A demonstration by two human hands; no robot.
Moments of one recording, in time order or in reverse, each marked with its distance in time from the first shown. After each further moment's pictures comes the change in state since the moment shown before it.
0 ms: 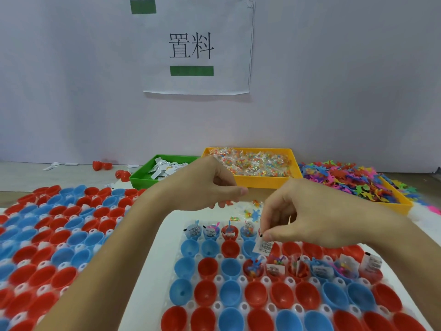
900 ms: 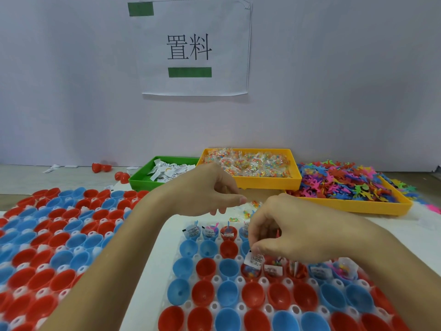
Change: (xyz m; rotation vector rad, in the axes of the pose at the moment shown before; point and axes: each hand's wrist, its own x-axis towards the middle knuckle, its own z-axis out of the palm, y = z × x) left_hand 0.005 -0.004 0.006 0.046 -0.055 -0.003; right_hand 0.007 -0.005 0.019 -0.118 -0.064 0.032
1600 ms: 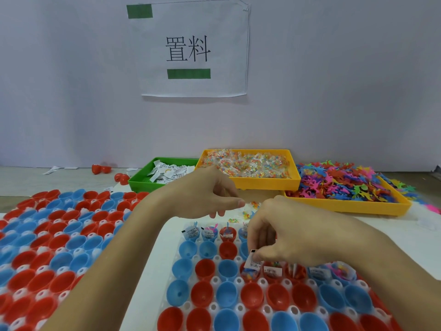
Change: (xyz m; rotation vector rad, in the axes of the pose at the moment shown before) left_hand -0.001 0.000 0.001 0.017 -0.025 0.009; right_hand 0.001 0.000 0.003 -0.047 -0.005 0.022
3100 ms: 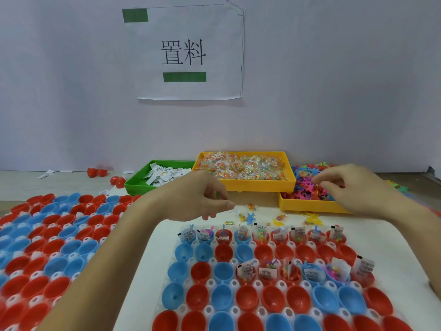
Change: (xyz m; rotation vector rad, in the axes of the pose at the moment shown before) left_hand -0.001 -0.006 -0.003 0.054 -0.013 -0.049; right_hand -0.015 0.123 -0.043 -0.032 0.553 0.357
